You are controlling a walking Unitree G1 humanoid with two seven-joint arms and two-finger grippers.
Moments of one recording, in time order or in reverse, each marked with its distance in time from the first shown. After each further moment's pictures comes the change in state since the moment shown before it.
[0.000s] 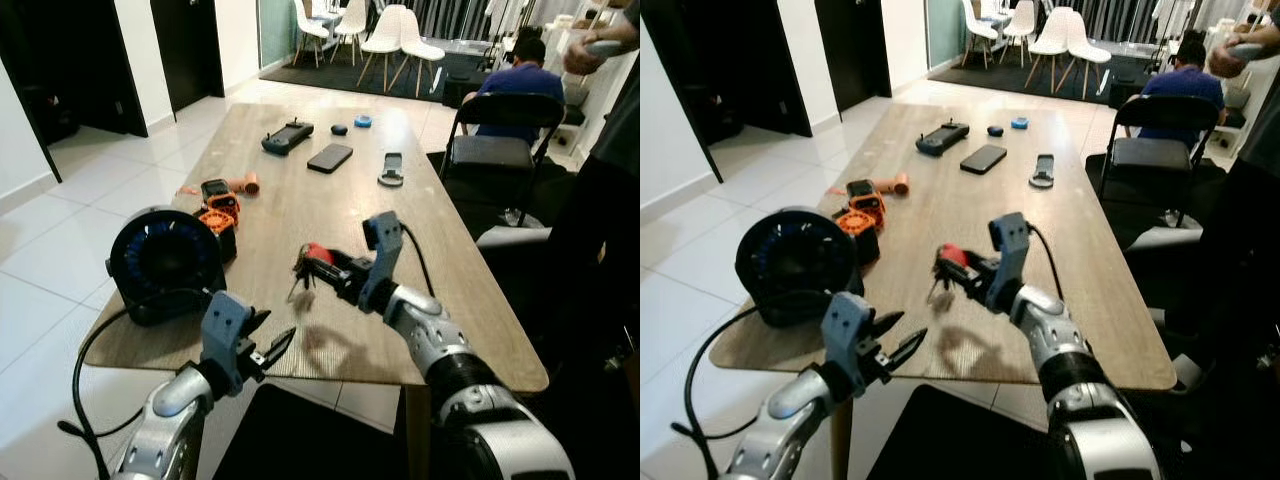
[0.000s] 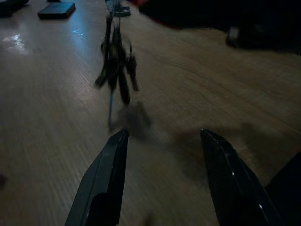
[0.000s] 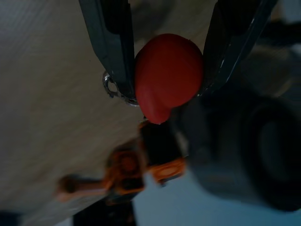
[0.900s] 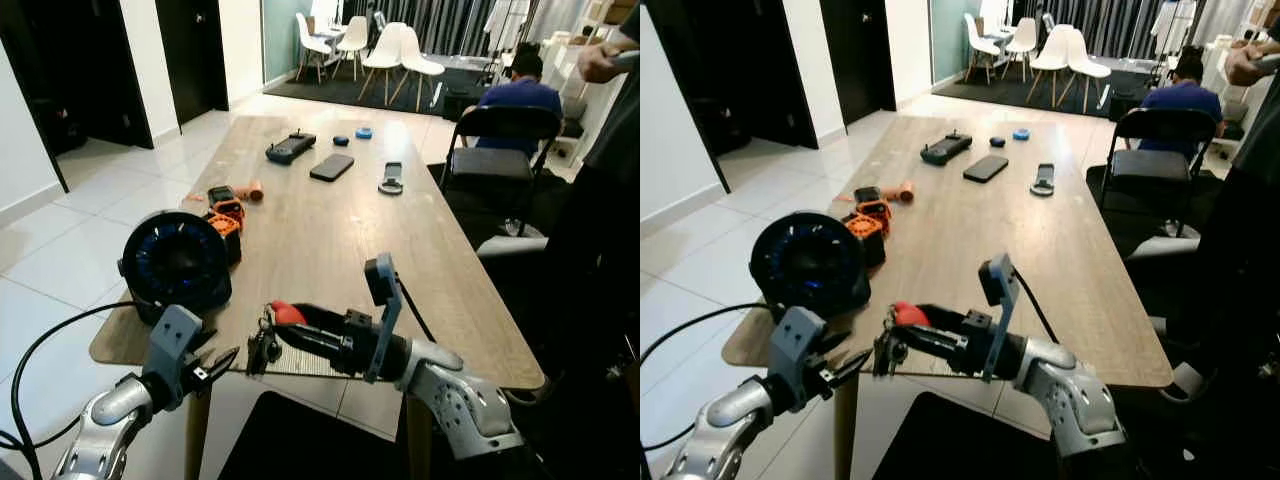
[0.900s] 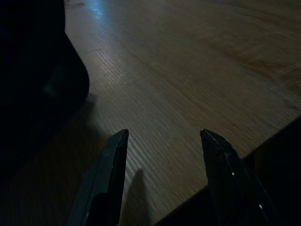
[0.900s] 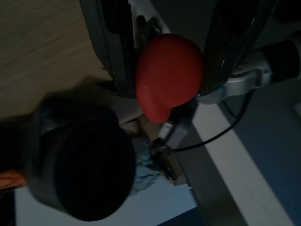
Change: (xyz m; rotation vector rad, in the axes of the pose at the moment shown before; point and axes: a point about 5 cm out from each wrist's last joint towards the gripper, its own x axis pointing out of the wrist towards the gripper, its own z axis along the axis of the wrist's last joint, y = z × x) left arm -0.045 0.054 -0.024 0.096 0.177 0.096; right arm -0.047 0.074 -0.007 0.137 0.005 0.408
